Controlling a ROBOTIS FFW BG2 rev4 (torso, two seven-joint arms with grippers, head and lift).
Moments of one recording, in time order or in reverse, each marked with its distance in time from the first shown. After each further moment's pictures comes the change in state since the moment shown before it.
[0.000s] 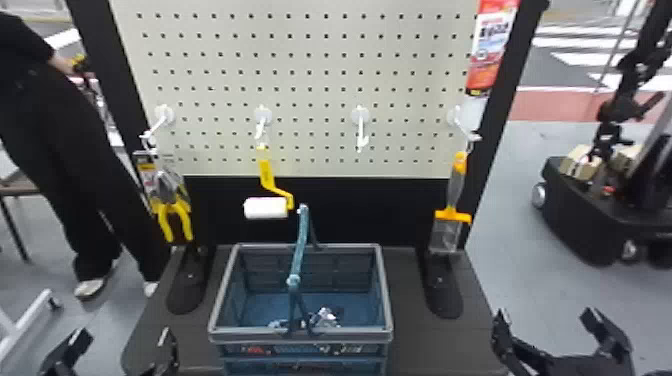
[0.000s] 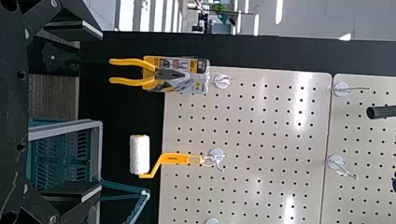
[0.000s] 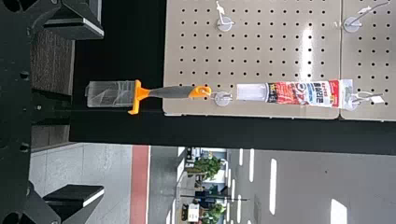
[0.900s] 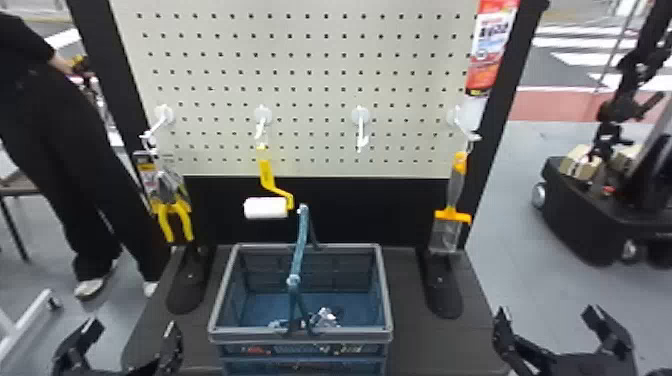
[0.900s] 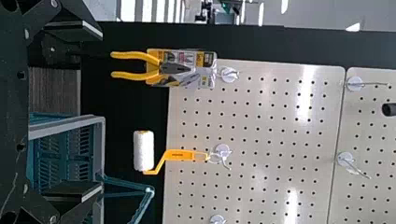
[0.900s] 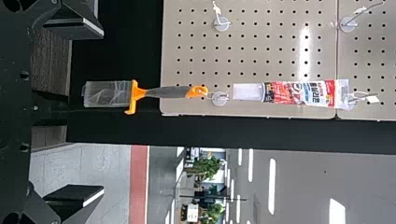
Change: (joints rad) left arm -0.084 0.002 0.031 0.075 0.021 0.028 -0.096; right arm 0.002 -0.001 0.000 -0.017 -0.005 0.009 0.001
